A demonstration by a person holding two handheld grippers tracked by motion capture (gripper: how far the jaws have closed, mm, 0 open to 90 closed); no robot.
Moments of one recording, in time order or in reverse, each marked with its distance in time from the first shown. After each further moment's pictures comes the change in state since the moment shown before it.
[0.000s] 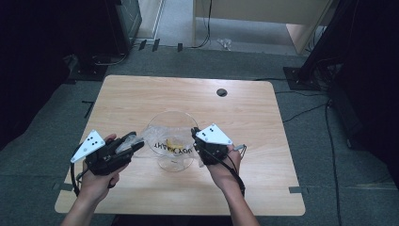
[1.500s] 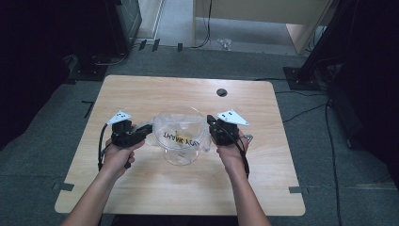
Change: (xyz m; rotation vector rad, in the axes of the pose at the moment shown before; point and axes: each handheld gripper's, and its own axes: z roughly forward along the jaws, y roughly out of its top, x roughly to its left) left arm 0.046 -0.010 0.088 0.233 0.041 -0.179; right arm -0.066 -0.016 0.043 -0.003 -0.043 0.225
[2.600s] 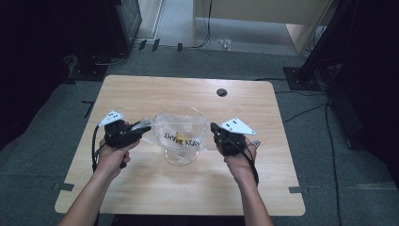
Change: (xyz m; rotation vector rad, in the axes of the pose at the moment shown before) left arm 0.000 0.004 -0.015 -0.067 0.027 0.026; right arm 0.002 -0.004 -0.033 0.029 0.026 -0.096
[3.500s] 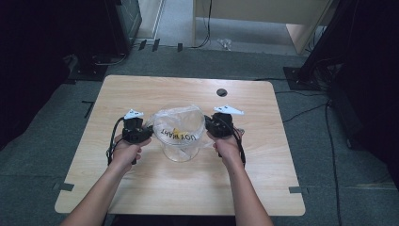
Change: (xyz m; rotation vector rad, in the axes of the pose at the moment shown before) left arm 0.002 -0.010 0.054 0.215 0.079 0.009; right arm -0.023 -0.005 0.082 0.097 0.096 0.199
